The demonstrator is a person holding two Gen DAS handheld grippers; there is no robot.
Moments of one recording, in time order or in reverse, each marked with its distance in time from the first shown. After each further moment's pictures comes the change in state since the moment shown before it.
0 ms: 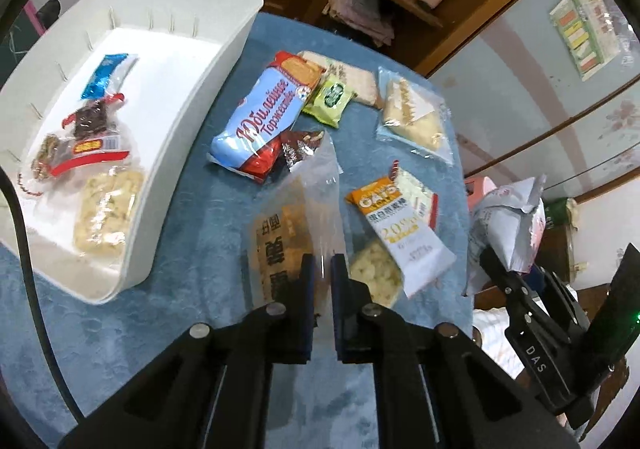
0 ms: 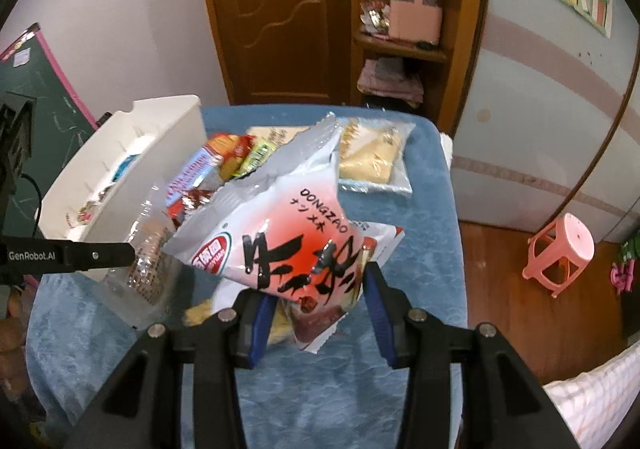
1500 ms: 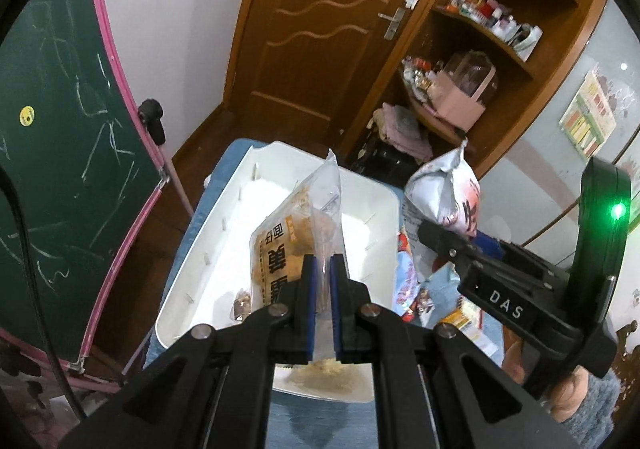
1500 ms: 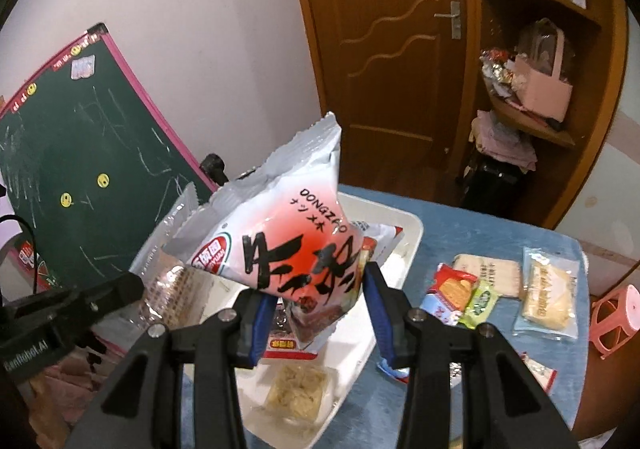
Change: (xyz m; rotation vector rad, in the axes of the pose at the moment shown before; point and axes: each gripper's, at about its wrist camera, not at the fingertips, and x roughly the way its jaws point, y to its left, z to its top) left arm -0.170 0.163 0.088 -0.008 -0.332 0.102; right arm 0.039 0.239 0.164 -0.089 -0.011 0.228
